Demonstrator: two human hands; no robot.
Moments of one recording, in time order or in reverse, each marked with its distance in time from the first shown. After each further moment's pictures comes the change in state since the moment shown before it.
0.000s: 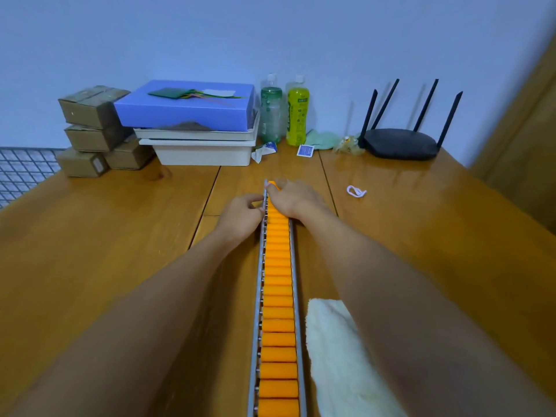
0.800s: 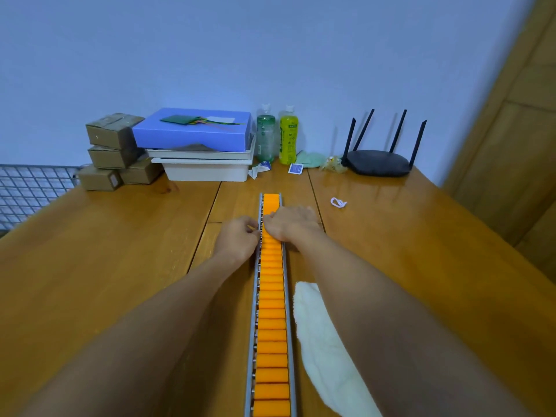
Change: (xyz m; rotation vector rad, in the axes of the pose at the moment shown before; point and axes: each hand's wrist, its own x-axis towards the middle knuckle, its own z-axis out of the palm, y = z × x) left_hand -0.063 0.012 0.000 0.150 0.112 -0.019; right_hand -0.096 -0.024 -0.025 -0.341 -0.019 0.032
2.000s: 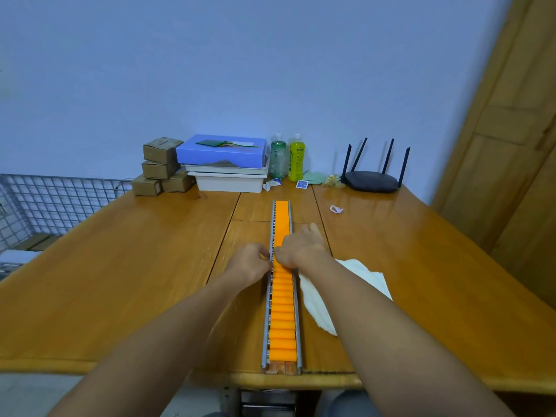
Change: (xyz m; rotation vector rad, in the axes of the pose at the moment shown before) left_hand -0.132 0.005 -0.034 0.109 -0.134 0.017; right_hand -0.156 -0.017 -0.011 -0.281 0.008 -0.050
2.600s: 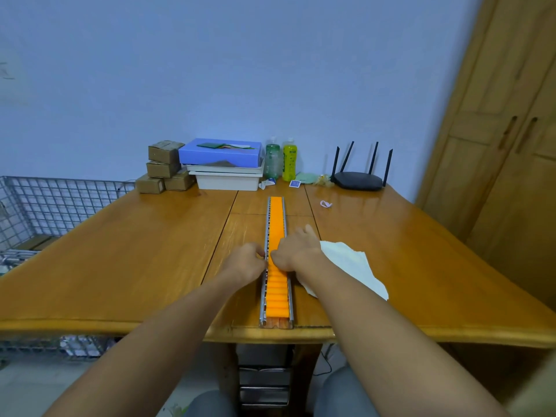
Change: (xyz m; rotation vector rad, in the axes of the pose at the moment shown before) left_hand -0.067 0.004 0.003 0.057 0.038 0.016; right_hand -0.076 -0.006 0.011 -0.032 0.078 -0.020
